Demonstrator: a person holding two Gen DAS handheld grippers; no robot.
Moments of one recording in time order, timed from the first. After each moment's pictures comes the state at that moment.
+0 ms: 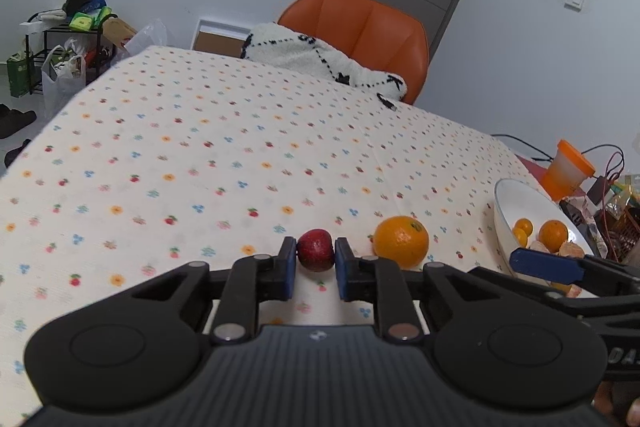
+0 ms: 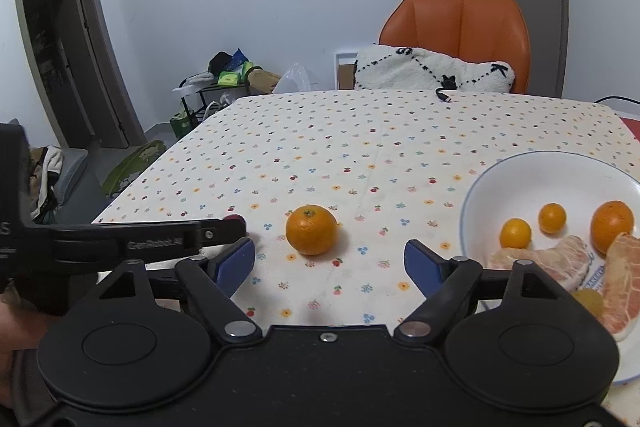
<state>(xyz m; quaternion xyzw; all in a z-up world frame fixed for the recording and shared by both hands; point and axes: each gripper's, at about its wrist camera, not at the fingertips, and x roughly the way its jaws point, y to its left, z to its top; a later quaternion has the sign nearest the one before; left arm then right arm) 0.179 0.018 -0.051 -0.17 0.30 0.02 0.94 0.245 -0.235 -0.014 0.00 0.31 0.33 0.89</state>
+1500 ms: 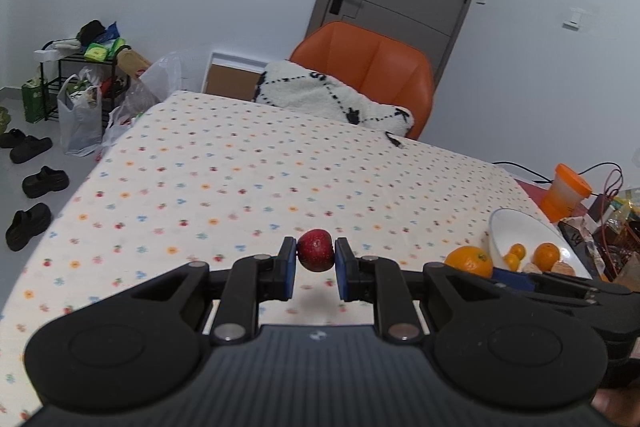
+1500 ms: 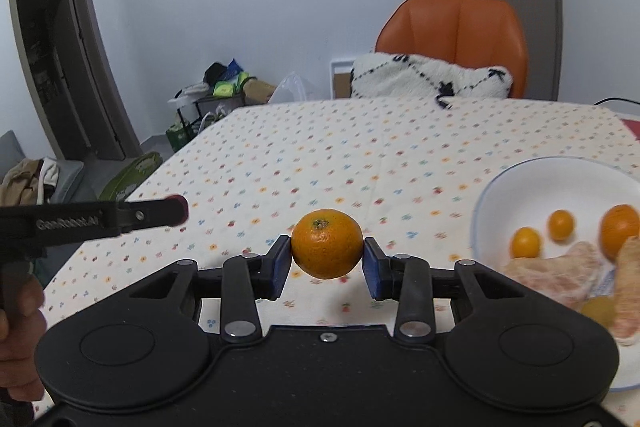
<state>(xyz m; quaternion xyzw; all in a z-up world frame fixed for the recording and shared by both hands) 0.156 0.028 -0.015 -0.15 0.27 0.04 0.95 0.245 -0.233 -0.010 0.01 0.29 0.32 0.90</state>
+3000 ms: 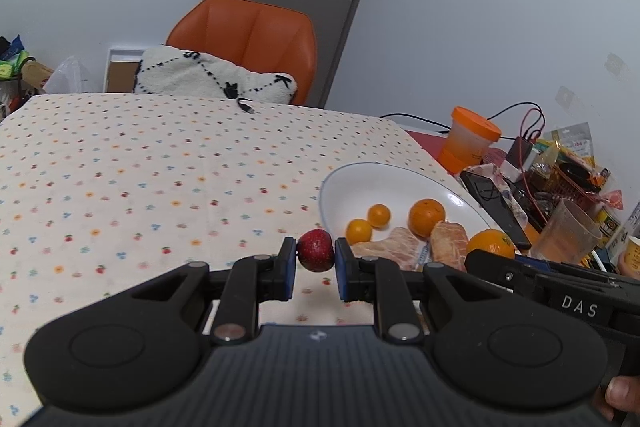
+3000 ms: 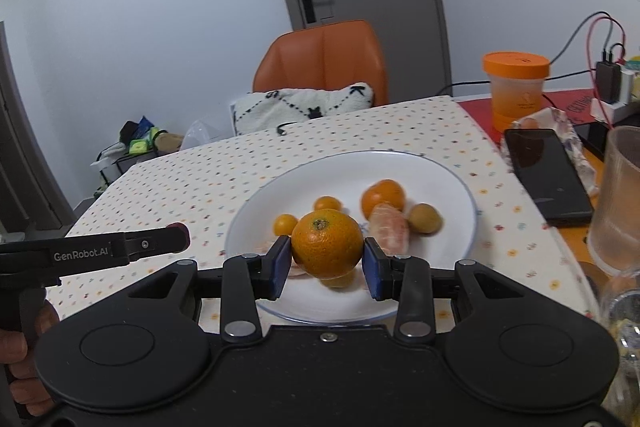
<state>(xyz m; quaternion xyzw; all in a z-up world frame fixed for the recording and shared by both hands) 0.192 -0.108 -0.019 -0.12 0.29 -0.09 0.95 0.235 -0.388 -0.014 0.08 0.27 0.19 0.94</state>
